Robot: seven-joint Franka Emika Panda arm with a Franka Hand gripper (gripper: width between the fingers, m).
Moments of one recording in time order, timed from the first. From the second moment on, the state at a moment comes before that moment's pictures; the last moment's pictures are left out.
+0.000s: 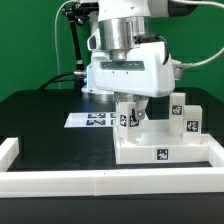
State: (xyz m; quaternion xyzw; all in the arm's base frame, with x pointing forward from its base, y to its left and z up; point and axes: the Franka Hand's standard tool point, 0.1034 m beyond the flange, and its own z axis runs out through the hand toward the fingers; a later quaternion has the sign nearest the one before) arm 0.528 0.014 0.073 -0.84 0.53 -0.02 0.06
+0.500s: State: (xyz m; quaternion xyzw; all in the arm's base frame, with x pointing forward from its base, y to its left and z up) arm 0.529 0.015 0.074 -0.88 0.48 -0.03 0.06
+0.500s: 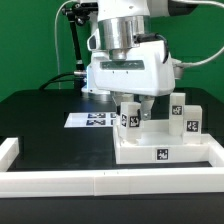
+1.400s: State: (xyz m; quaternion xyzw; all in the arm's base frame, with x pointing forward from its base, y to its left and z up) arm 0.530 0.015 0.074 -1.00 0.08 -0.04 0.03
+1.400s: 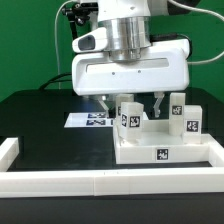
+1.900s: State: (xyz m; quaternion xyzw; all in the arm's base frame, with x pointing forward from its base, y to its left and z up) arm 0.534 0.013 0.076 -0.99 -0.16 -0.05 0.00
